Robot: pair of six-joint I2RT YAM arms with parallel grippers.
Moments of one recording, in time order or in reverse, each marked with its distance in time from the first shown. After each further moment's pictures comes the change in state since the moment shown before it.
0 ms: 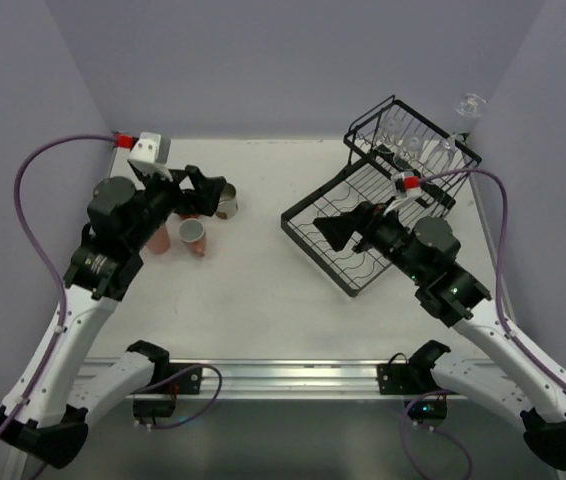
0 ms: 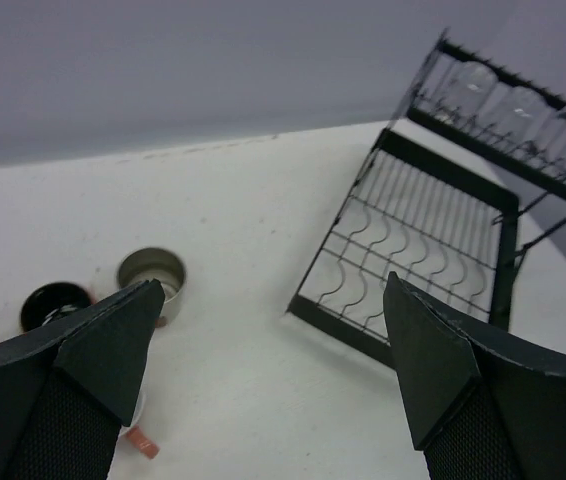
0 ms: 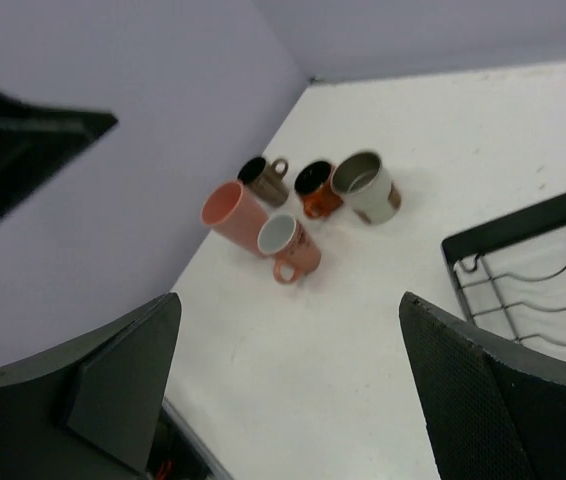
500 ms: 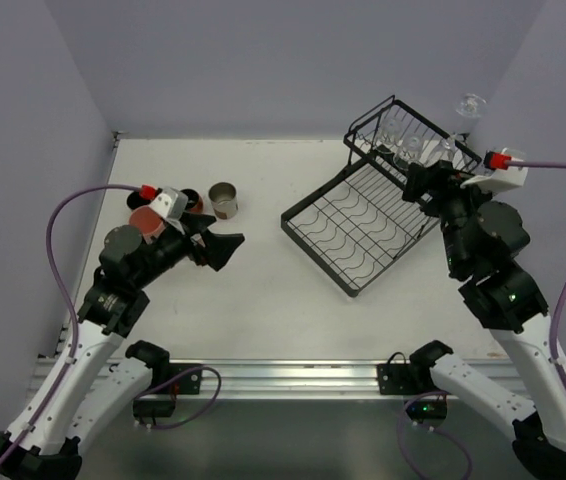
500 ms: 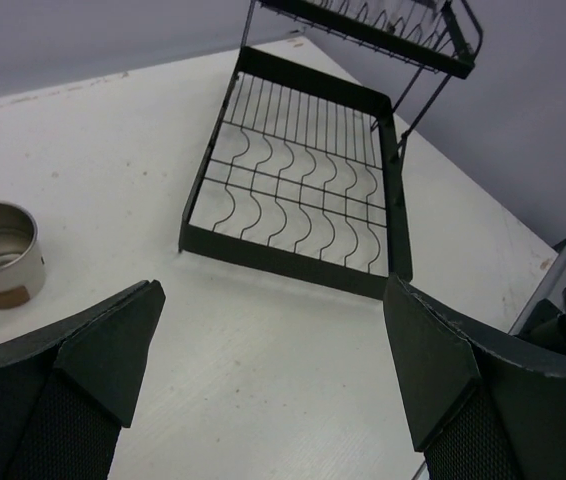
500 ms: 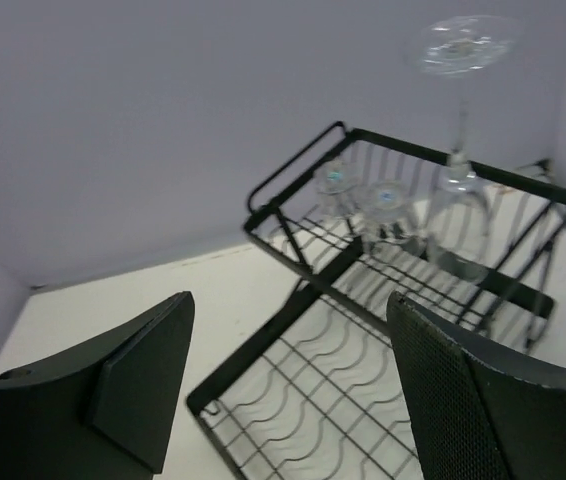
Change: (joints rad) left arm -0.006 -0.269 -0.429 0.205 0.347 -0.057; right arm -0.095 -0.037 0.384 -0.293 0.609 -0.320
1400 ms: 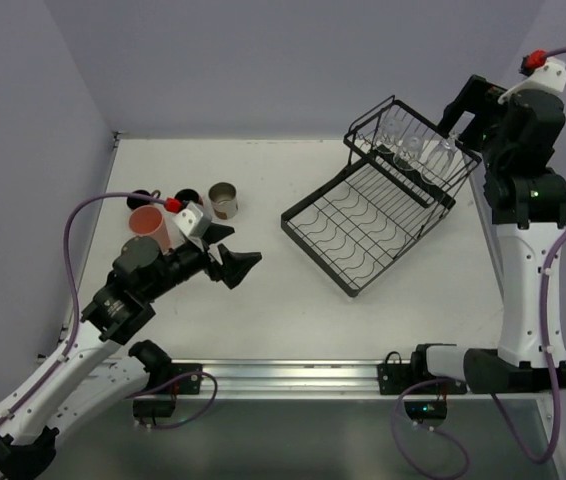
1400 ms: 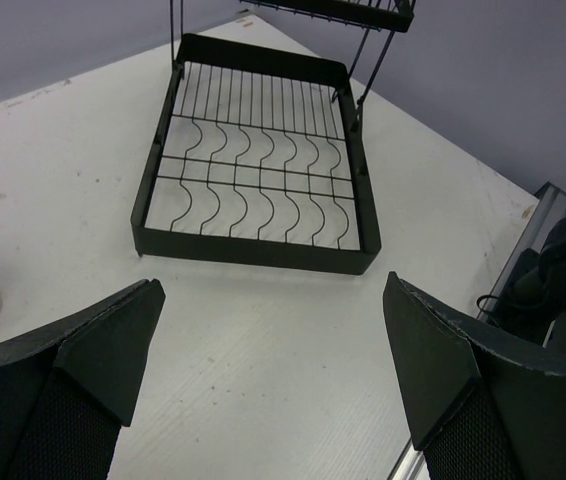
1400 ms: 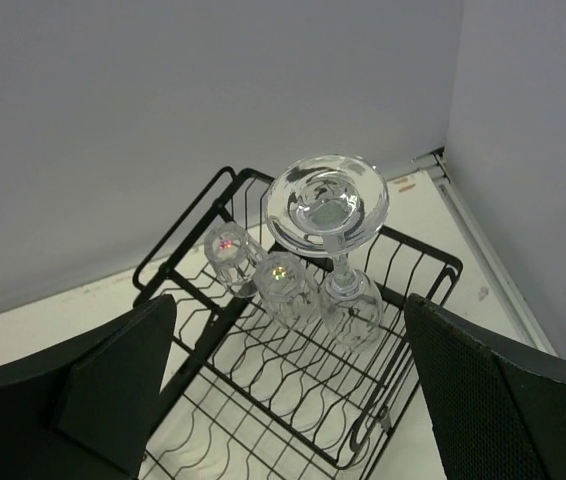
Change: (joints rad) left arm -0.275 -0.035 -0.004 -0.001 -0.151 0.090; right arm -0.547 0.486 0.632 -0.372 -0.325 -0.024
